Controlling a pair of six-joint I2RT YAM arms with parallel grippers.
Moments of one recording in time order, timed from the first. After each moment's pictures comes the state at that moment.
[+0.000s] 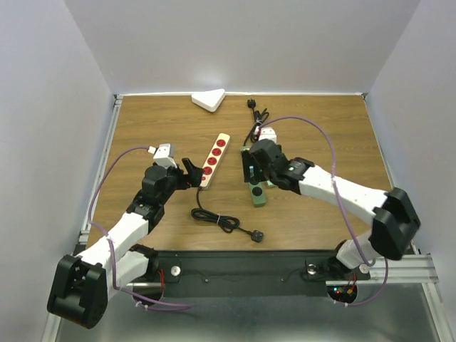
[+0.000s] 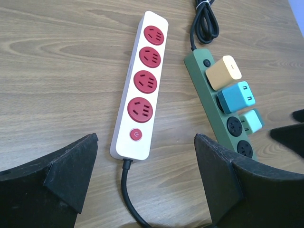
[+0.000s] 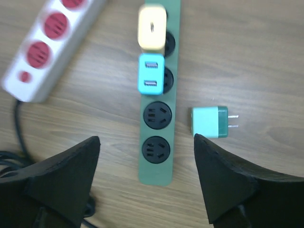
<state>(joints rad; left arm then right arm) -0.35 0.94 0.37 0.27 0.04 -0.46 0.82 1.54 1.11 -0.42 0.40 0.47</state>
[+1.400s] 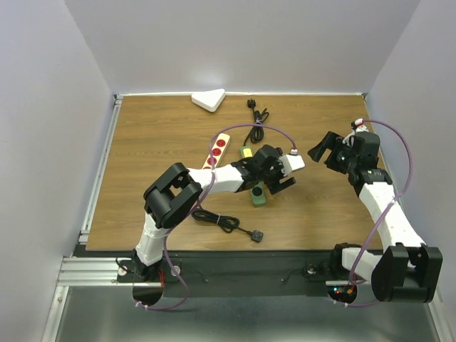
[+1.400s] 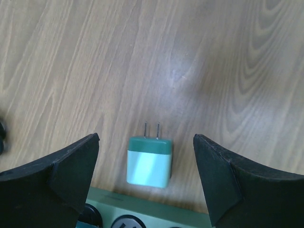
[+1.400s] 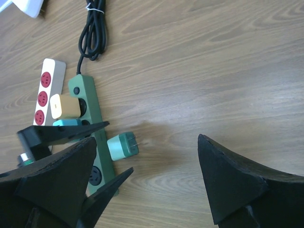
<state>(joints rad) -0.95 2.01 1.33 0.10 0.13 0.32 -0.05 1.10 0.80 -0.26 -0.27 0.45</state>
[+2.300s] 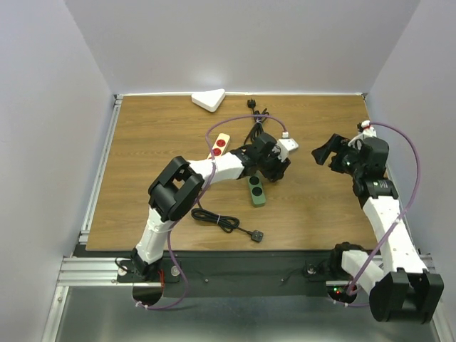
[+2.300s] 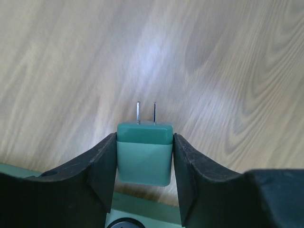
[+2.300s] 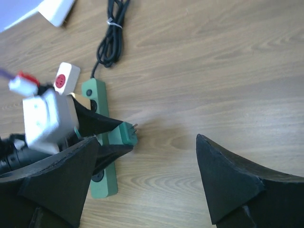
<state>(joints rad) -0.88 2.10 1.47 -0.08 0.22 0.12 -0.07 0.97 0.76 -0.25 -0.31 0.41</state>
